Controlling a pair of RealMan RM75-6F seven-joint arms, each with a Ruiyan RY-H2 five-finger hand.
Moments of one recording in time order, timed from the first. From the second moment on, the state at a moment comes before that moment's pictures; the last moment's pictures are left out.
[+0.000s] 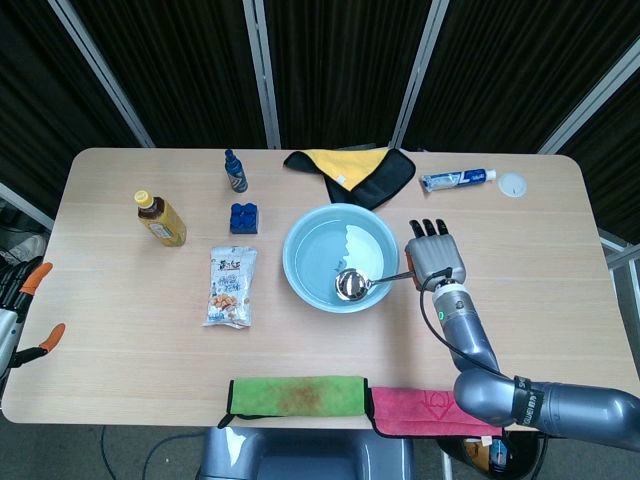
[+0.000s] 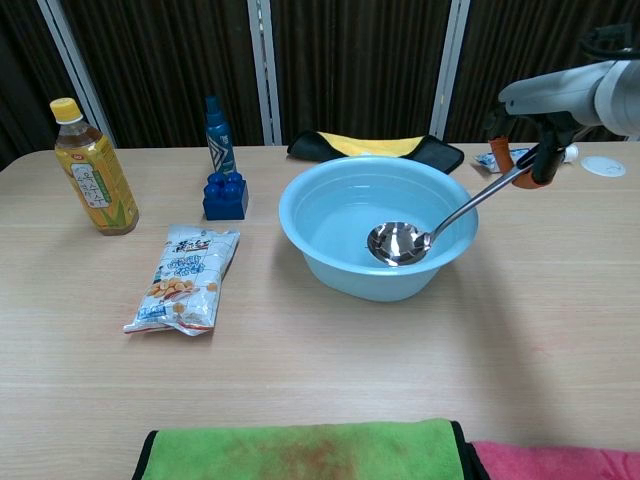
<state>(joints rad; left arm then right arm) -0.14 -1.11 -0.02 -1.45 1.58 1.53 -0.23 0.97 -1.30 0.25 -1.82 -0.28 1.08 -0.94</state>
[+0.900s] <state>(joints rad) -0.14 -1.09 -0.02 -1.43 1.58 1.51 -0.31 1.02 -1.49 0.18 -1.59 -0.27 1.01 -0.85</state>
